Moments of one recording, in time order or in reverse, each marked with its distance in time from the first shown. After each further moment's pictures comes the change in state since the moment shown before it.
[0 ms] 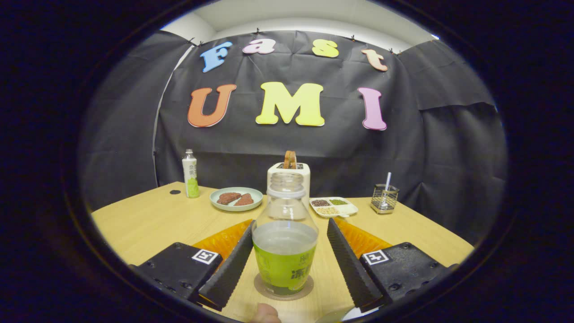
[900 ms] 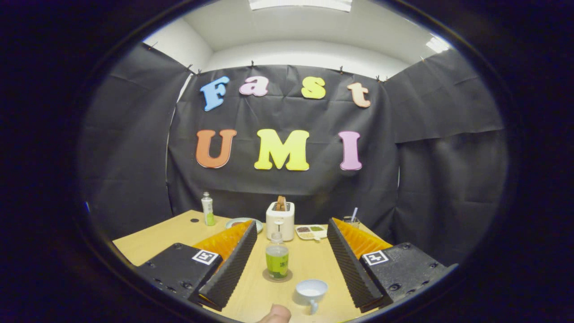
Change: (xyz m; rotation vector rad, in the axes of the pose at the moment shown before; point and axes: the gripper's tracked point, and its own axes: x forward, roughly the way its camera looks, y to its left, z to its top) arm -0.246 -0.042 0.120 0.016 -0.126 -0.056
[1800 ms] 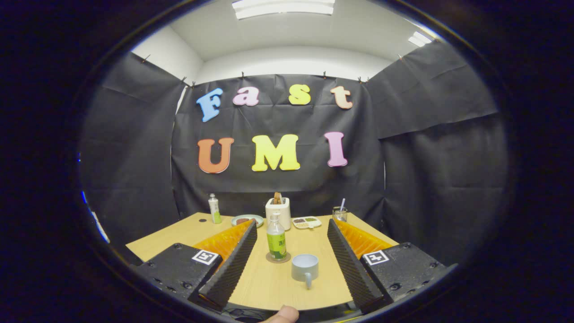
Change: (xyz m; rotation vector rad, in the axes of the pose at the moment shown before) arm -0.106 -0.012 -0.030 0.104 -0.035 0.001
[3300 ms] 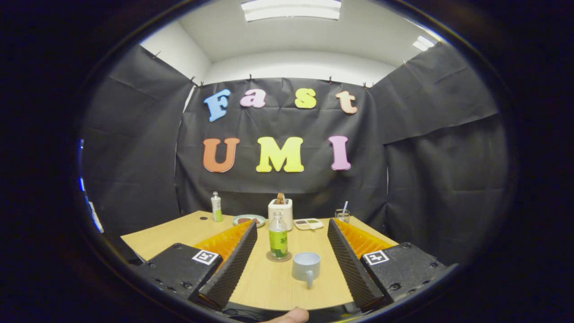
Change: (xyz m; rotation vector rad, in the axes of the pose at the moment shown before) arm 0.002 0.006 -0.030 -0.063 -0.048 0.011
